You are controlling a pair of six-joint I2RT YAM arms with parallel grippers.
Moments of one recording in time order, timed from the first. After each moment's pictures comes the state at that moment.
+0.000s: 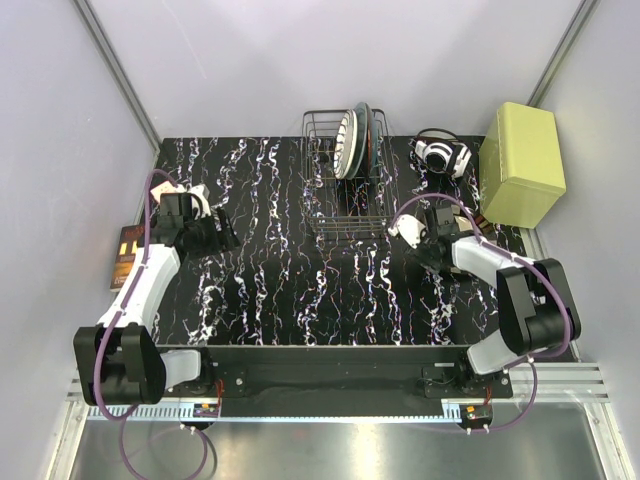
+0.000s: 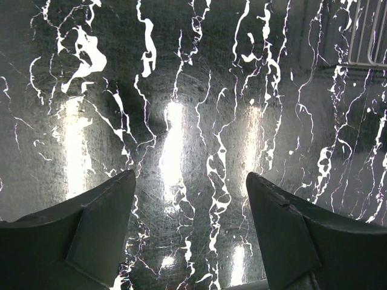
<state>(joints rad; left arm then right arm) 0.02 1.22 0.89 -0.57 0.23 -0.23 0.22 1.53 0.78 -0.31 0.06 -0.79</state>
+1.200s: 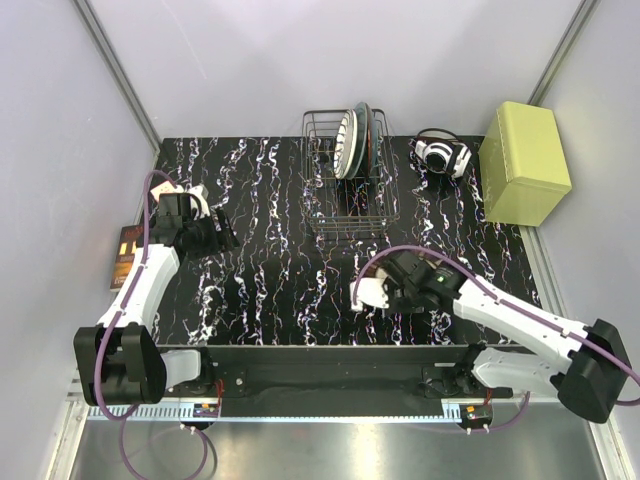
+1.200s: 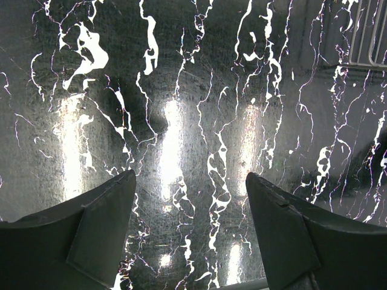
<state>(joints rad) 0.04 1.22 0.89 -0.58 0.24 -0.24 0.84 1.11 0.79 -0.84 0.02 -0.81</state>
